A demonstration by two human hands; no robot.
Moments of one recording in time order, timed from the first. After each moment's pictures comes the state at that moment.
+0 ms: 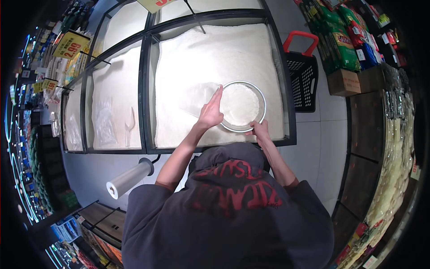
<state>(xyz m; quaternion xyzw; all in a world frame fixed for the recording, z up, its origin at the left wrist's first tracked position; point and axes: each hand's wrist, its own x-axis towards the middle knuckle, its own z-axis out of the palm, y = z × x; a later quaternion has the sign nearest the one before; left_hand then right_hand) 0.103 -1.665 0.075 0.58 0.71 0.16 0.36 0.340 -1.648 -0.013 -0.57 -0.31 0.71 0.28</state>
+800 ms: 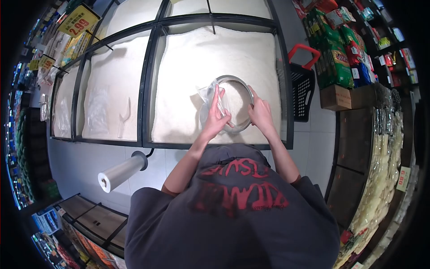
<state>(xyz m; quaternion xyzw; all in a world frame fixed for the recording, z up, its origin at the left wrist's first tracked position) 0.106 -1.723 0.082 0.34 0.45 0.64 0.53 0.259 -1.618 0.138 -0.53 -0.75 0.39 0.07</state>
